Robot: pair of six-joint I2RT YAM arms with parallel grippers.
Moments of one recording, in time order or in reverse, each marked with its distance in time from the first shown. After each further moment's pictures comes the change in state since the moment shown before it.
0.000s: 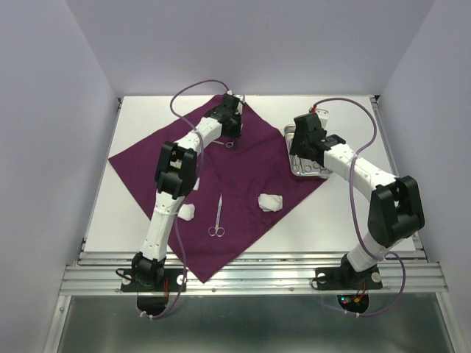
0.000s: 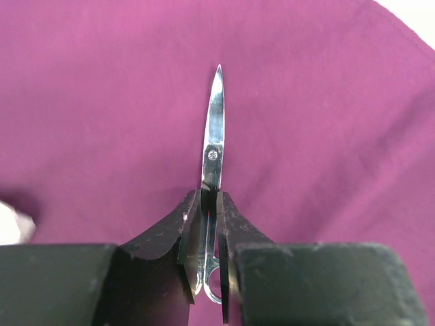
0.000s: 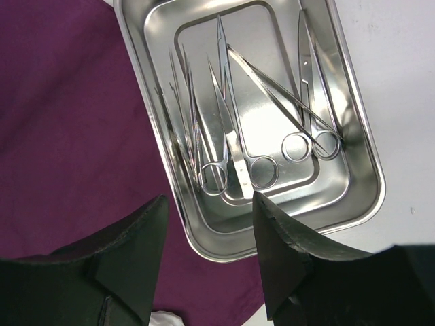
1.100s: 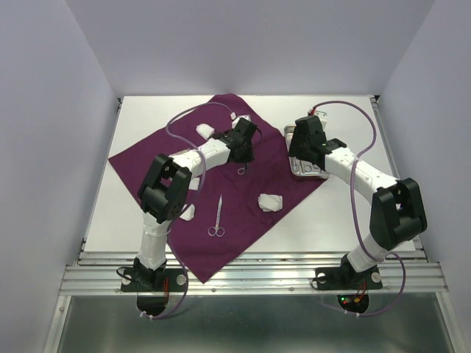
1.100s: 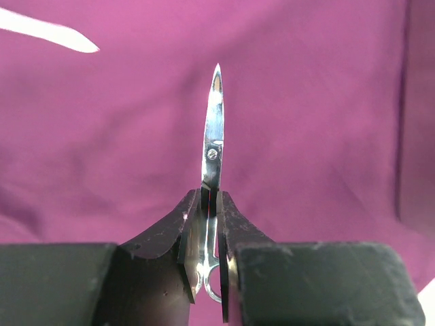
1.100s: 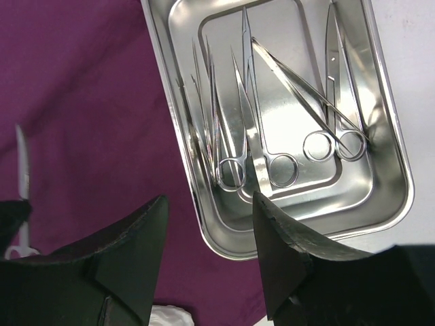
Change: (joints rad) left arm -0.190 -0.447 -0.598 0.083 -0.190 -0.365; right arm 0.000 -0.026 -0.056 0.070 -0.065 -0.003
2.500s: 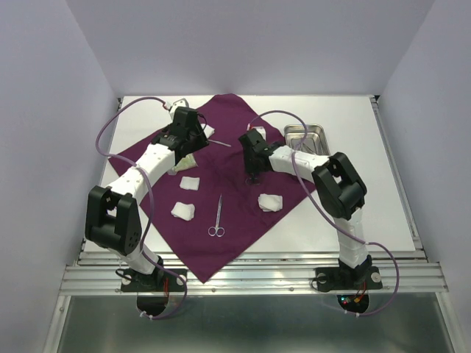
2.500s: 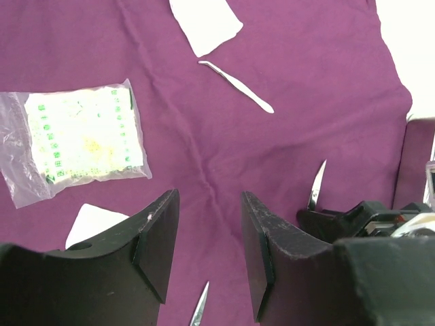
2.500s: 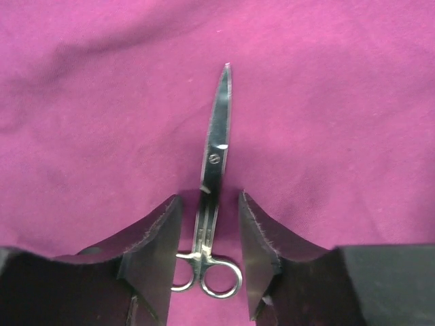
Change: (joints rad) left arm 0.267 -0.478 -0.323 0.021 -0.028 -0.046; right arm 0.276 0.481 0.315 -0.016 -0.057 -0.010
